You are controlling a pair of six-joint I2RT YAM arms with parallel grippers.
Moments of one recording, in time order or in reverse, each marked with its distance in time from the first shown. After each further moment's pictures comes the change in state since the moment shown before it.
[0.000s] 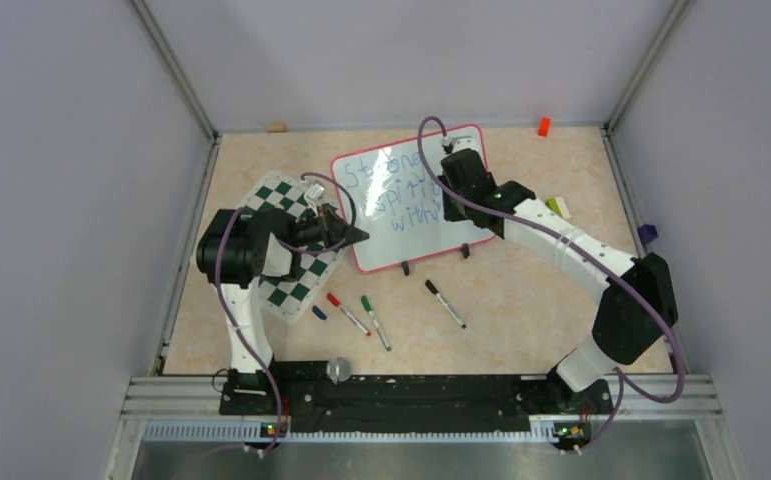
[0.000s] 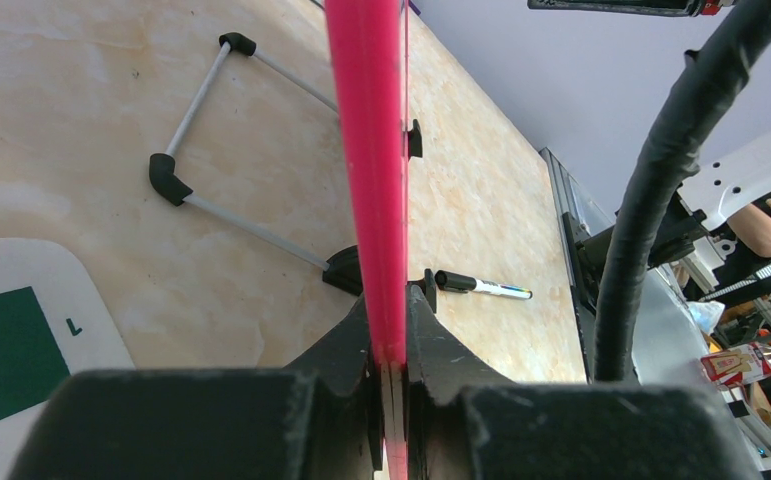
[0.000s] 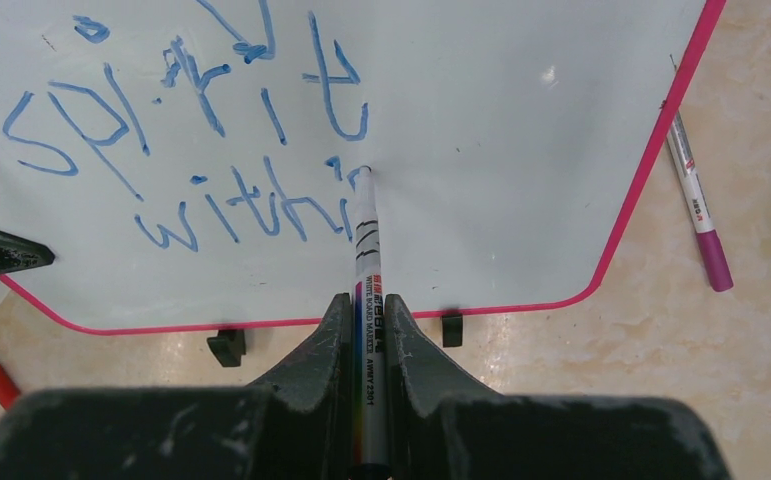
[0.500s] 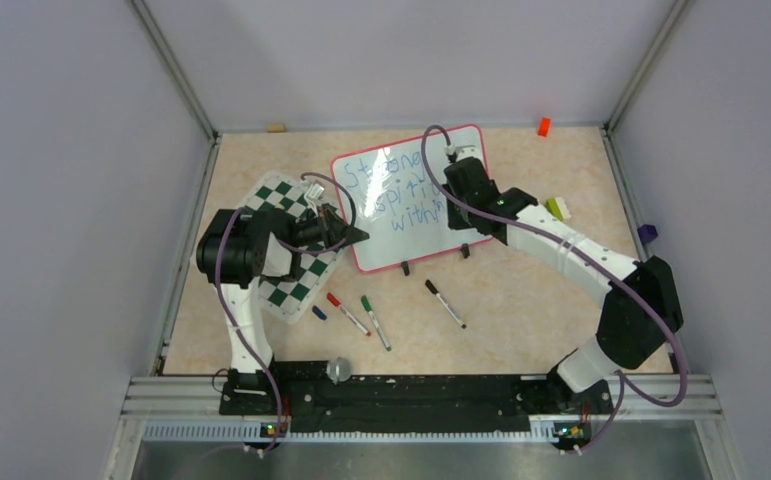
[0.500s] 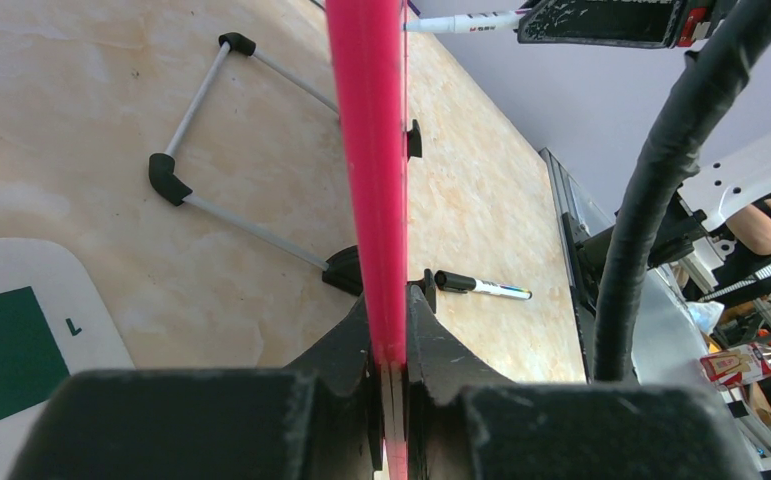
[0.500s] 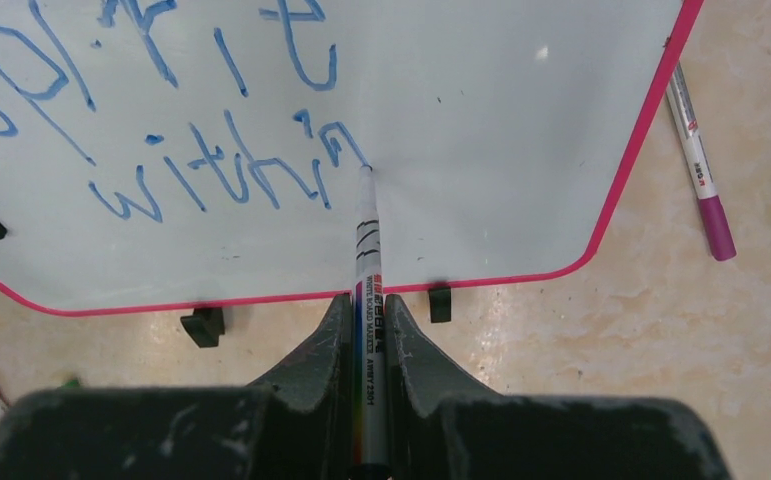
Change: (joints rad) left arm 0.000 0.000 0.000 0.000 0.000 -0.001; right arm -0.004 -0.024 -0.057 0.004 -0.002 0.013
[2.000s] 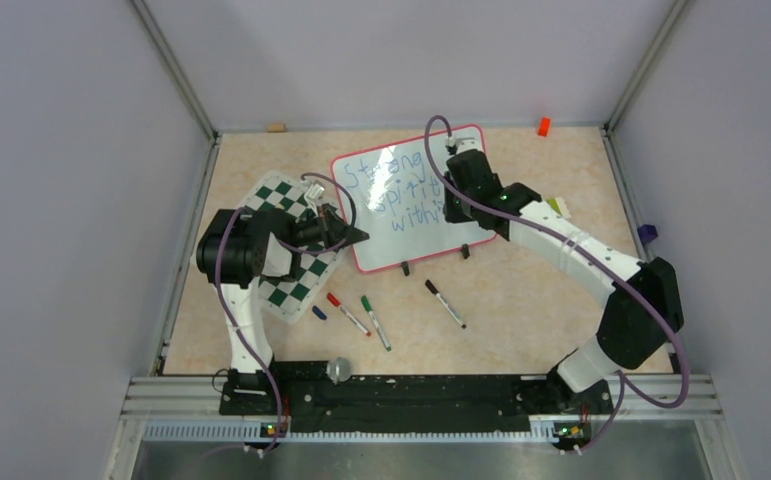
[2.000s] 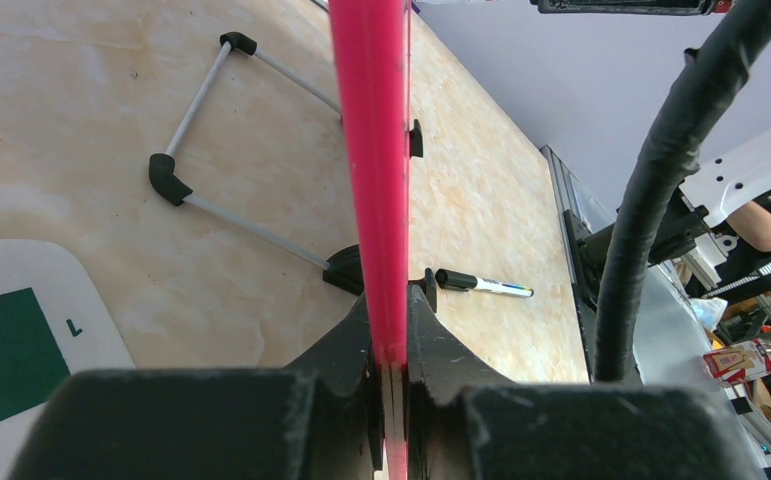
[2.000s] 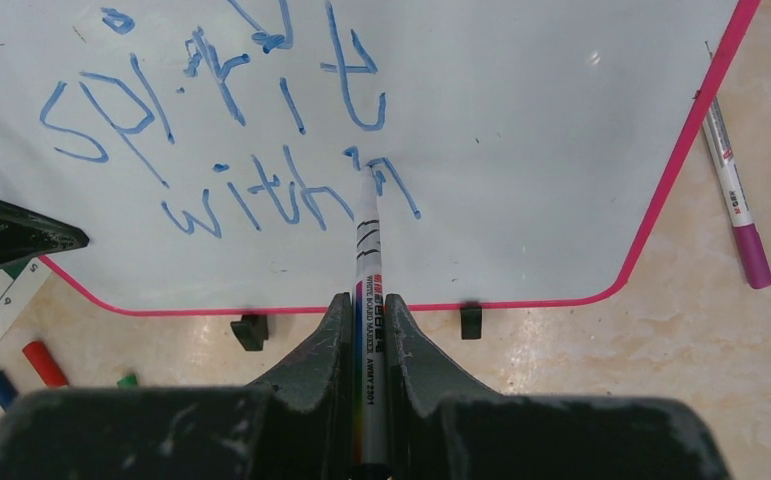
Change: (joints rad) left arm 0.000 0.000 0.000 0.001 0.004 0.007; right arm -0.009 -0.010 0.031 0.004 -0.064 0.014
